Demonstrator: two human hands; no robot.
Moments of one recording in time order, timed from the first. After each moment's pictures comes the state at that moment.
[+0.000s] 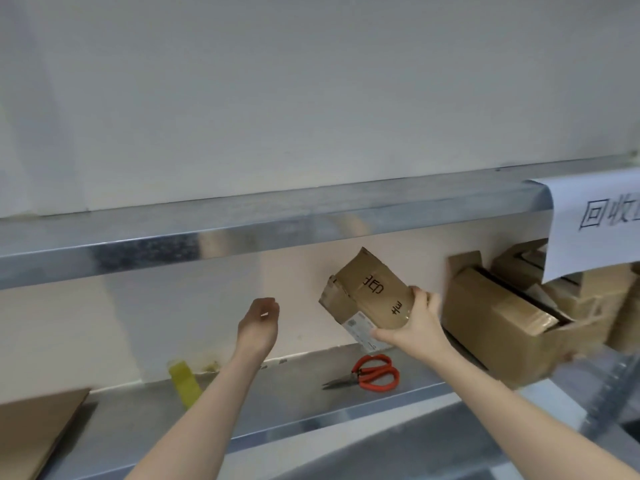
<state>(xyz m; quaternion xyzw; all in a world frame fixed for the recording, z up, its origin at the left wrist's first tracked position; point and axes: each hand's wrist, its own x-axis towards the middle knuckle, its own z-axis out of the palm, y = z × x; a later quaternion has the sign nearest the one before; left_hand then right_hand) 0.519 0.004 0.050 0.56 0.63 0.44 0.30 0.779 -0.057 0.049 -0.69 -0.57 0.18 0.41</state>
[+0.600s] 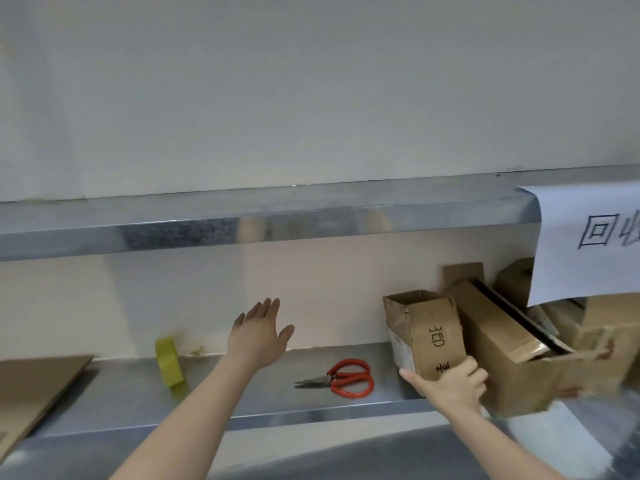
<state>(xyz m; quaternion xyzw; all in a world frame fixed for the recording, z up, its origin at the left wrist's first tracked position) 0.579 -0.019 0.049 0.72 0.69 0.06 0.02 0.882 -0.068 -0.030 -0.84 -0.37 0.21 0.32</state>
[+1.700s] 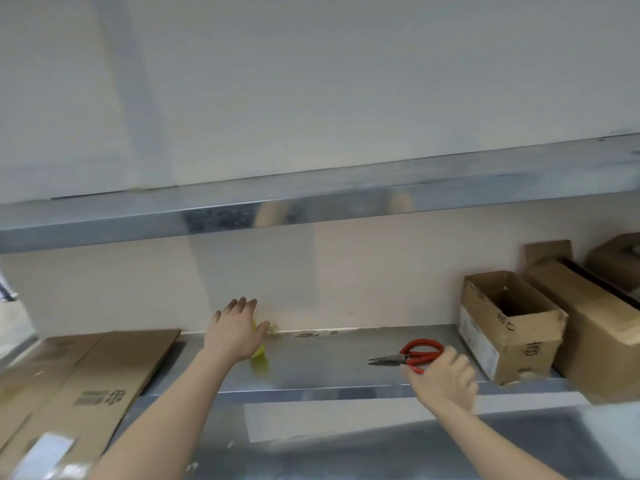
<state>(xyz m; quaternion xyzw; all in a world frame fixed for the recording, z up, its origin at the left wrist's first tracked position) 0.419 -0.055 0.052 0.66 0.75 0.02 -0.02 0.733 -0.079 -0.045 -0.85 -0.47 0.13 0.20</state>
